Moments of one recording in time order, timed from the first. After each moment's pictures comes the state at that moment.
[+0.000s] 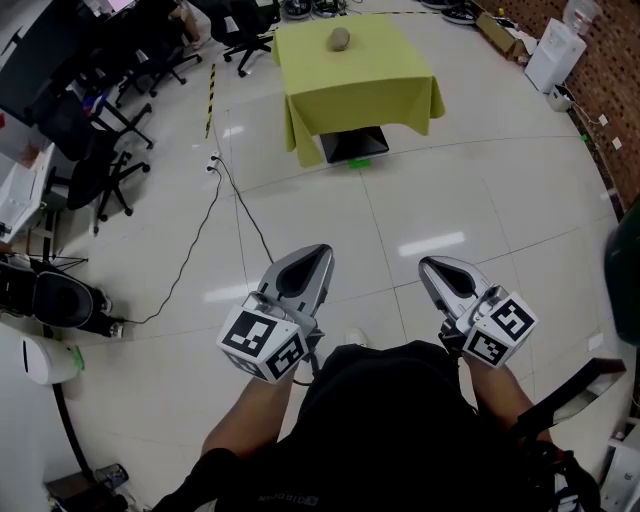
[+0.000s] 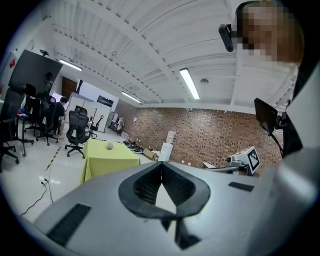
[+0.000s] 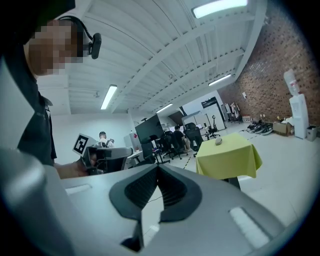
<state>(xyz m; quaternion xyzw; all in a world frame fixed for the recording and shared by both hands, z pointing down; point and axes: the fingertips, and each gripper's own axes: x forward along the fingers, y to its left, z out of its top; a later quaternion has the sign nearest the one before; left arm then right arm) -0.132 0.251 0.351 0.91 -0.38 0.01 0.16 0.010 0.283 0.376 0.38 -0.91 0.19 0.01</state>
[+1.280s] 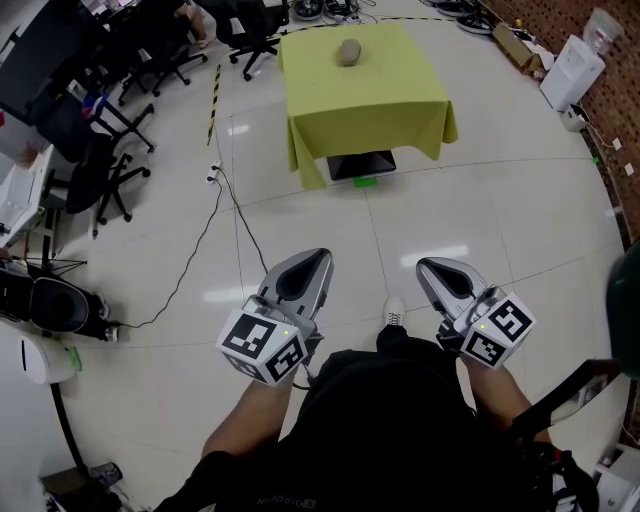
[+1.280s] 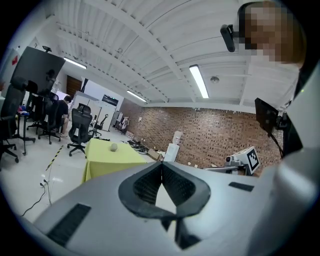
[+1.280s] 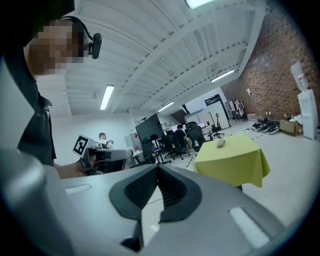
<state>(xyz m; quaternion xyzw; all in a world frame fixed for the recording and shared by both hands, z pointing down) -0.116 0.129 0.370 0.90 -0.40 0.01 0.17 0.025 0.151 0.390 0.35 -0.92 0.19 0.01</state>
